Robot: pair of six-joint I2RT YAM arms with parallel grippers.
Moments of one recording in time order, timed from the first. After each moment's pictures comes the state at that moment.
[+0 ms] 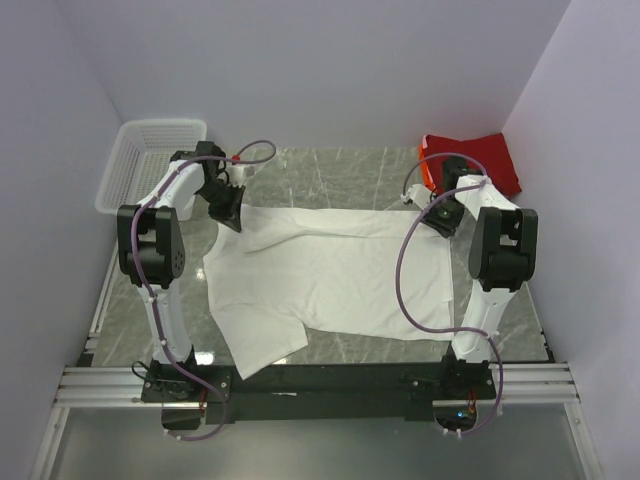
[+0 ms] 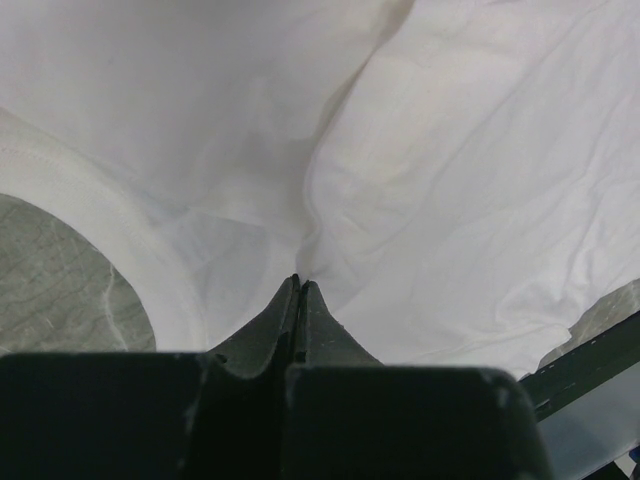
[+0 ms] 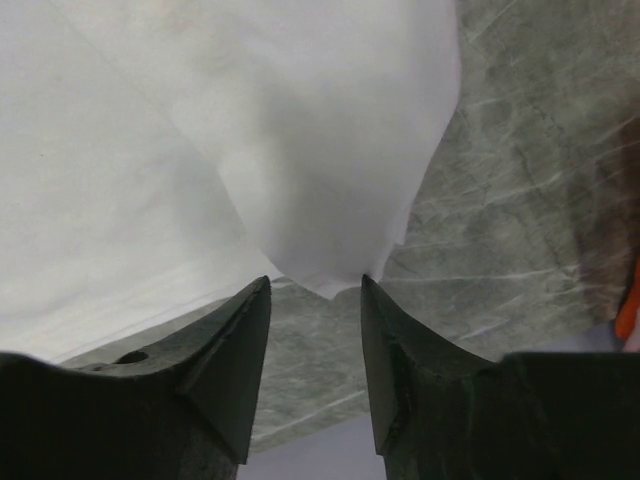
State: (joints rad) left arm -0.08 2.06 1.72 -1.04 0.40 0.24; right arm -0.06 2.00 1.50 -0.84 -0.03 -1.15
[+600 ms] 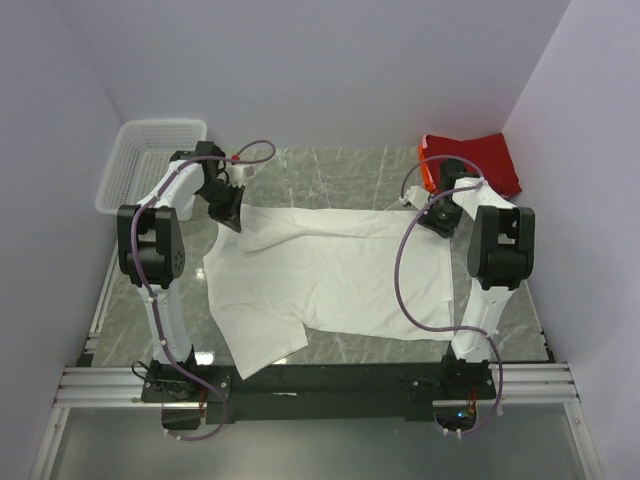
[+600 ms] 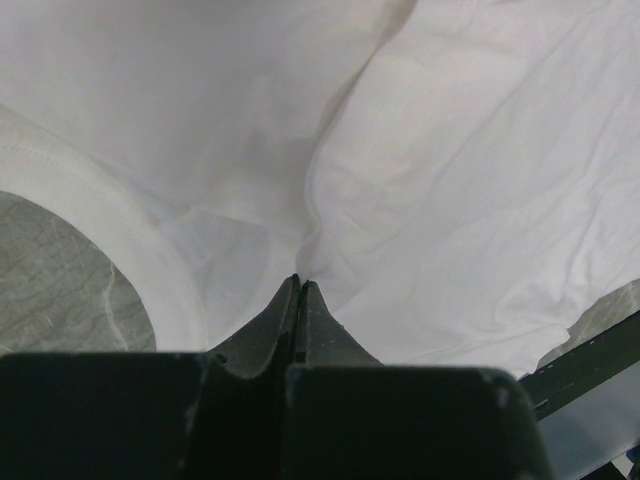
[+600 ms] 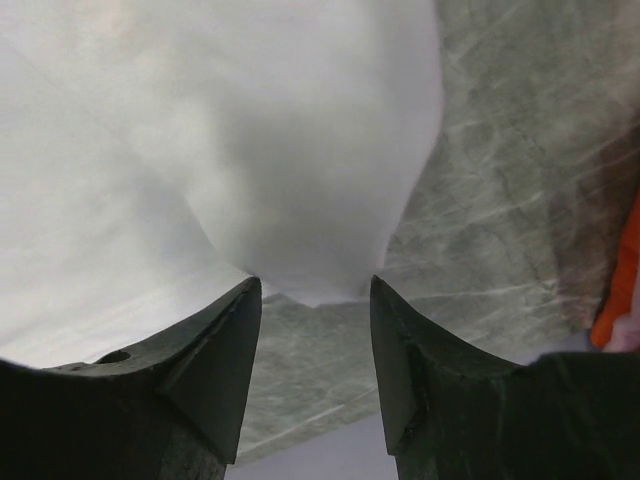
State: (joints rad) left arm -0.08 2.06 1.72 -1.04 0.40 0.24; right arm -0.05 2.02 1.48 -0.77 0.00 -1.18
